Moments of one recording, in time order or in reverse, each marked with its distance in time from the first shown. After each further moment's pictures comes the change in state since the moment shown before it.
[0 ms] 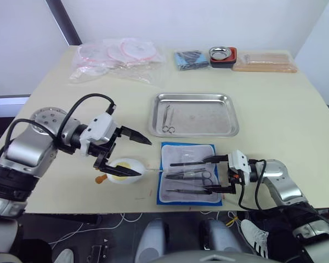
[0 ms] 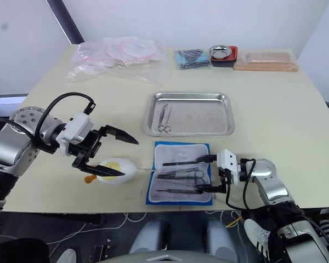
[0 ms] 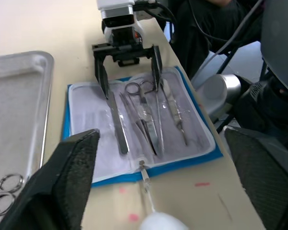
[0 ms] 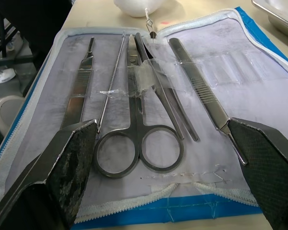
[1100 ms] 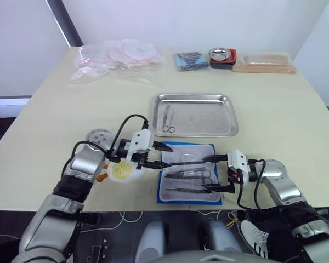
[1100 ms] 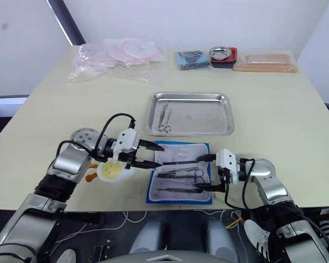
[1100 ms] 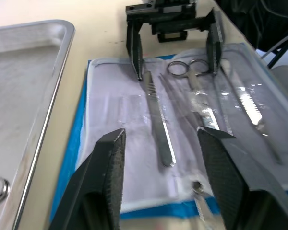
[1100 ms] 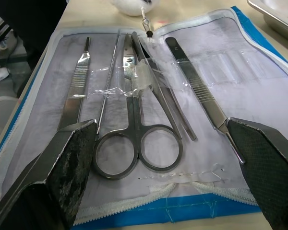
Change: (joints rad) left arm -0.001 -0.453 -0.034 0.237 0.442 -0.119 0.140; right arm -0.005 0.009 0.002 0.011 -0.009 -0.002 -0.030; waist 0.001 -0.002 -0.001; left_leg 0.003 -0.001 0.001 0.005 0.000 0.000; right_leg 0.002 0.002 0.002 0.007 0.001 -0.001
